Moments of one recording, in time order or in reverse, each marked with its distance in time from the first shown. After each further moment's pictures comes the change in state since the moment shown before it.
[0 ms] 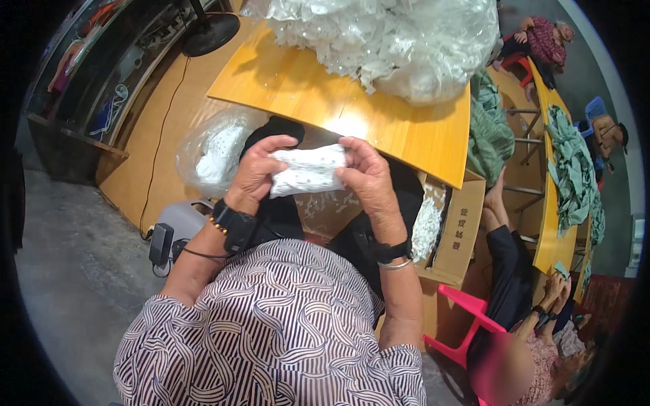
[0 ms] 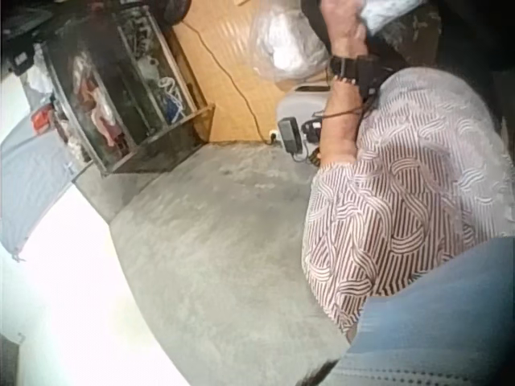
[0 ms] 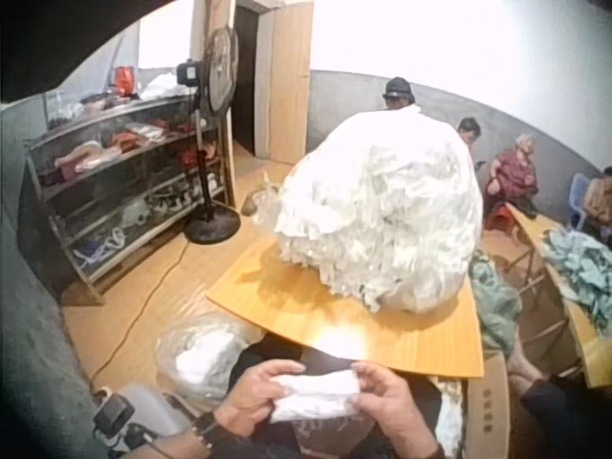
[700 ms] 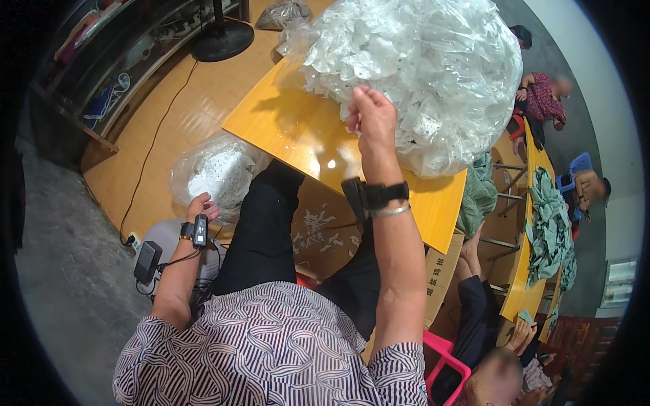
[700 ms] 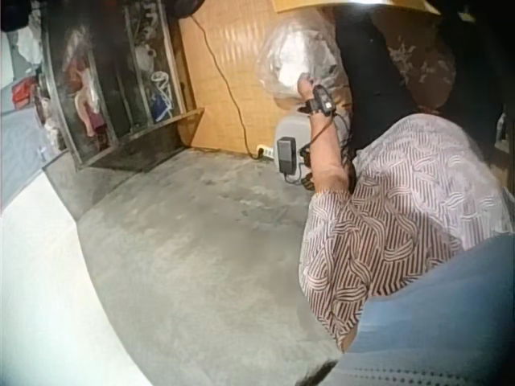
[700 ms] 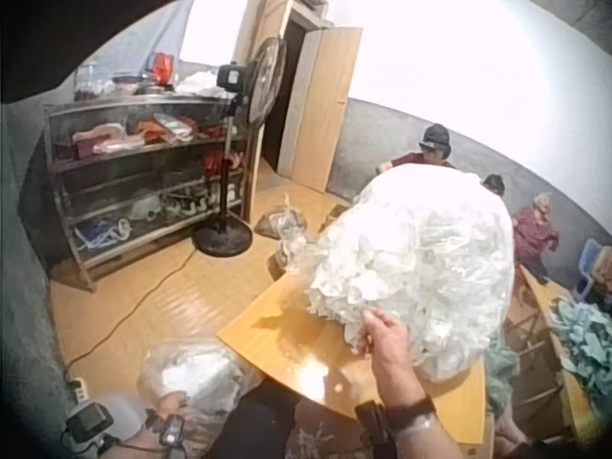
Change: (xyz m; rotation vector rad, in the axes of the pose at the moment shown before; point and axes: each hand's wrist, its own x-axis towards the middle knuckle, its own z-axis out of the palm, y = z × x) left_hand -0.036 -0.022 -0.269 -0.016 1.083 -0.219; right_hand 0.184 -0.068 0.033 -0.169 0.229 -0.140
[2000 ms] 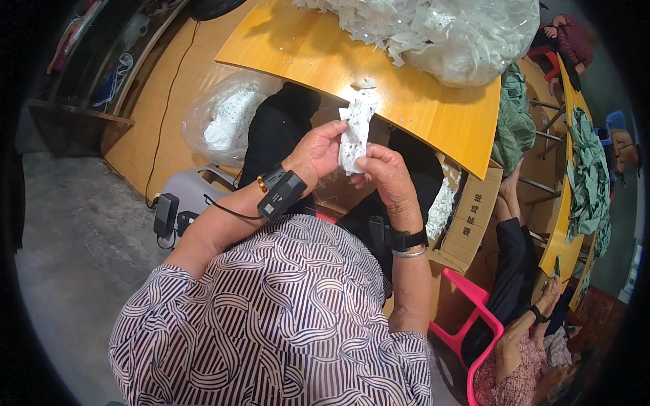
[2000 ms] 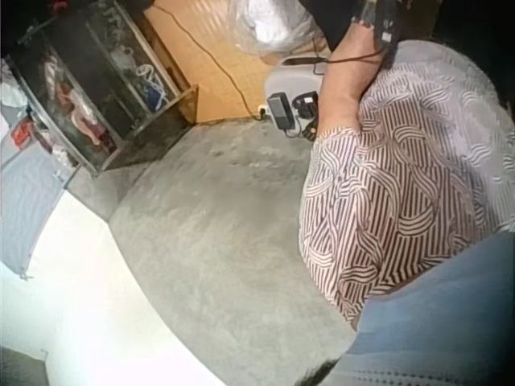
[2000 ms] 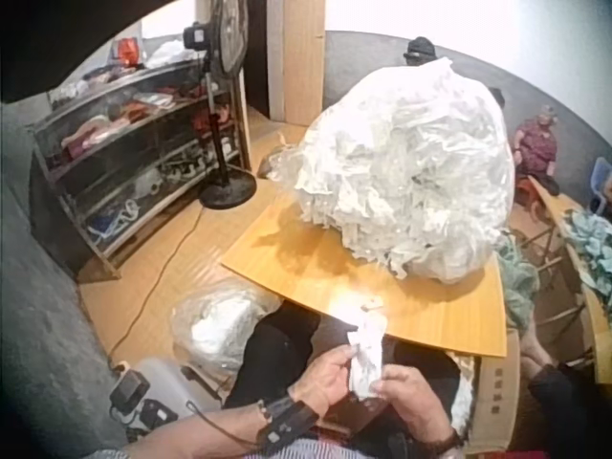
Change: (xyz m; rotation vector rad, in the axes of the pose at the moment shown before) left_hand -0.214 -0.075 0.214 -0.235 -0.992 -0.325; right_hand -0.192 0.080 -0.088 0.258 -0.321 0.455
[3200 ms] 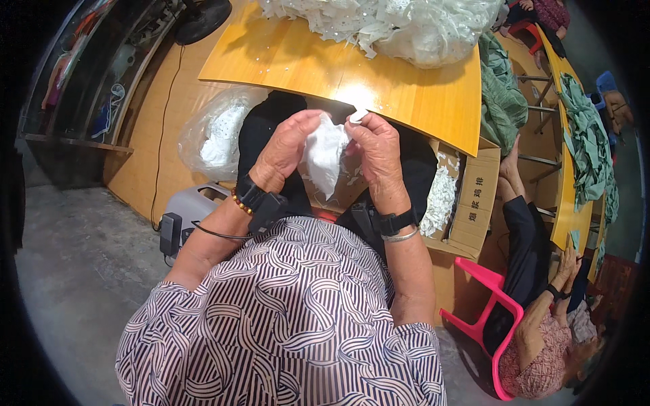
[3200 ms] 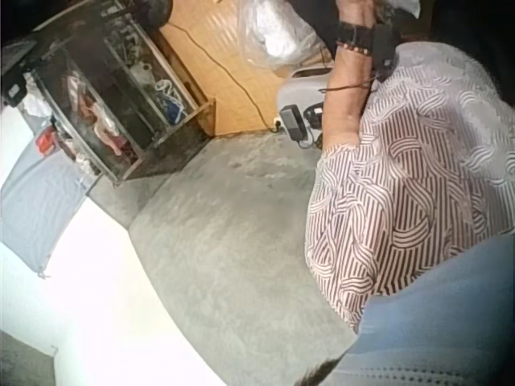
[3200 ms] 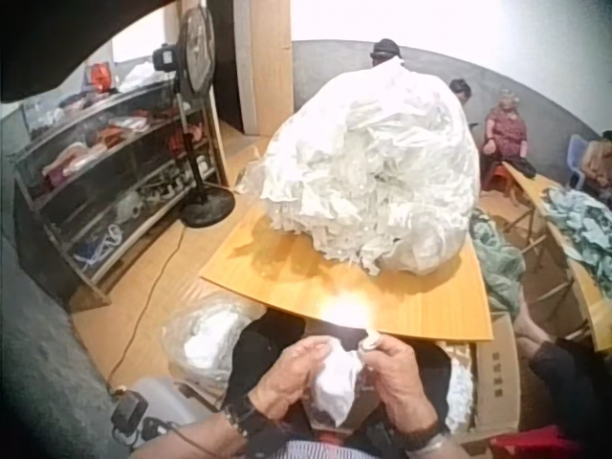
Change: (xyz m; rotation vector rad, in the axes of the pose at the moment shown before) left_hand -0.033 0.032 0.022 0.508 -0.022 0.190; right_hand 0.019 -0.007 0.018 0.095 0.334 -0.329
